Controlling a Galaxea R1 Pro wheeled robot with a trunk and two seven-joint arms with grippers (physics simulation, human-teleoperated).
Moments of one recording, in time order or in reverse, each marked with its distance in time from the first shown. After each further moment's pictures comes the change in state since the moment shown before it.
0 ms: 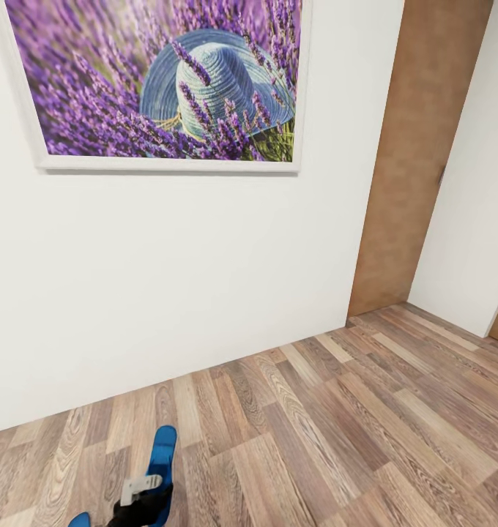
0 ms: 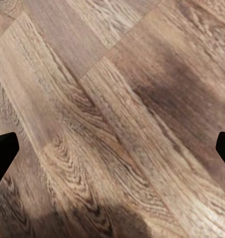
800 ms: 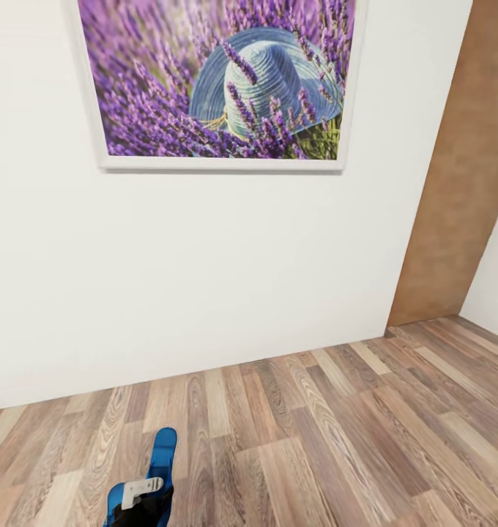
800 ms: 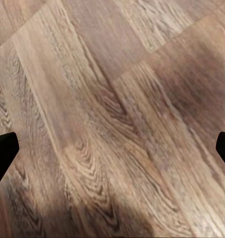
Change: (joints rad) left arm 0.001 -0.003 -0.001 0.028 0.001 -0.033 0.031; right arm 0.000 0.000 -0.001 -0.001 0.002 -0.003 0.000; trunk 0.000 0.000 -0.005
